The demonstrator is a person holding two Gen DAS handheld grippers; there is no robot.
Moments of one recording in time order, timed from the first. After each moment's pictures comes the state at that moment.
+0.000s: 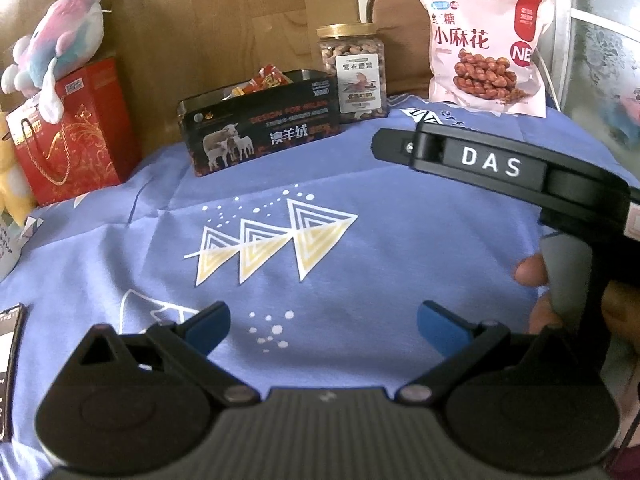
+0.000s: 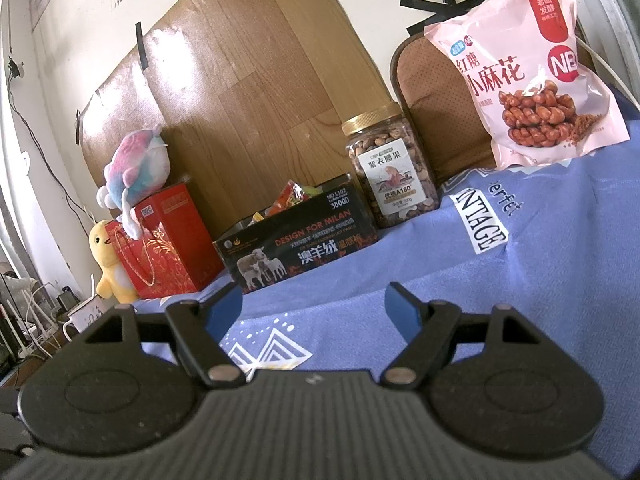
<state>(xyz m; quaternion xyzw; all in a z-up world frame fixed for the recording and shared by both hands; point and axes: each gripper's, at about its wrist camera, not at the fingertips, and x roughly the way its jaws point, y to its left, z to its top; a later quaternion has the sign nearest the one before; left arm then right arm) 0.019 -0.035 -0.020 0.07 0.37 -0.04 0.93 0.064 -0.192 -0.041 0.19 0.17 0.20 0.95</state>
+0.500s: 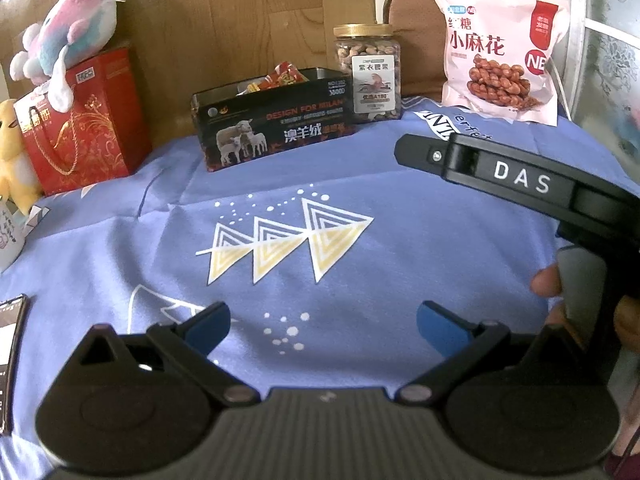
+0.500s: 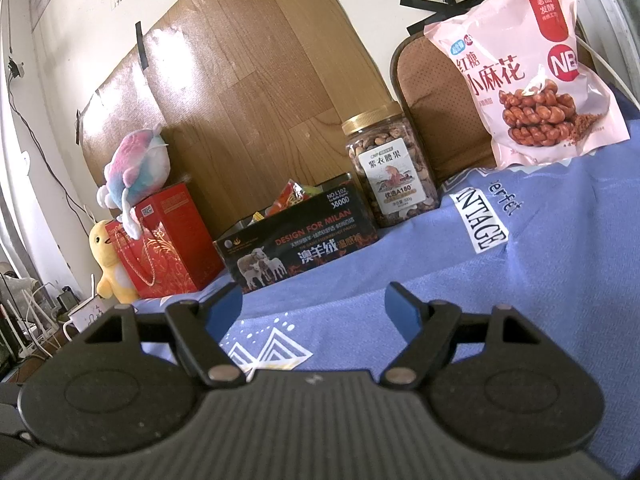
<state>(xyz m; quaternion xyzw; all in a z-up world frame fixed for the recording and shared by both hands) 0.023 -0.026 -0.018 0.05 0.37 -0.04 0.93 0.064 -0.192 -0.041 0.19 0.17 0.20 0.95</state>
